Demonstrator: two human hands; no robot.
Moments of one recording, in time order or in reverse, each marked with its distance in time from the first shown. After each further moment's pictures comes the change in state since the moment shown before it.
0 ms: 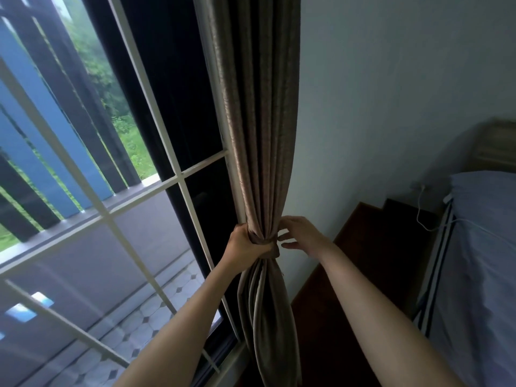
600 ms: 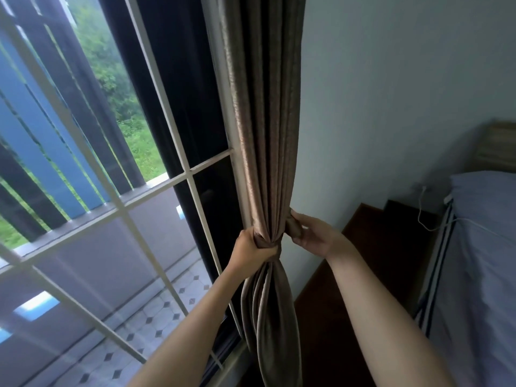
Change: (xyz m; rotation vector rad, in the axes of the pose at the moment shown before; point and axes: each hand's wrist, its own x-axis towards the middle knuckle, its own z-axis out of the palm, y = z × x) left_hand -0.024 0.004 0.007 0.028 0.032 0.022; right_hand -0.022 0.000 -0.013 0.750 -0.031 0.124
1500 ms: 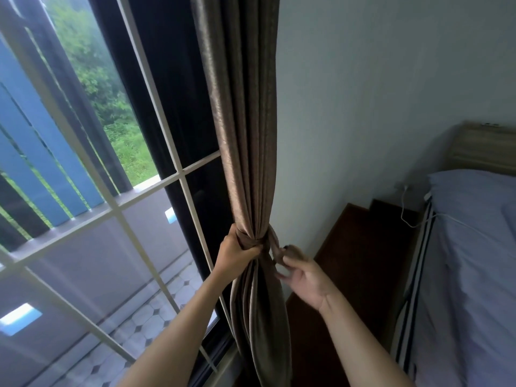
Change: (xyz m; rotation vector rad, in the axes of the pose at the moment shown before) left_hand -0.001 -0.025 -0.010 -0.009 0.026 -0.041; right_hand -0.042 0.088 -0.033 0.141 -0.177 -0.108
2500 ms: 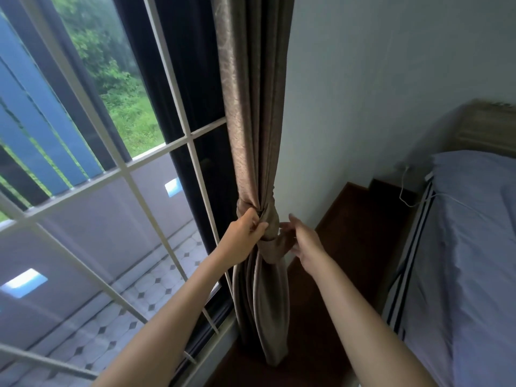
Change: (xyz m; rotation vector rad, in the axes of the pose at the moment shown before) left_hand -0.047 0.031 -0.012 0.271 -0.190 0.110; right_hand 0.010 0.007 0.034 -0.591 0.568 0.089
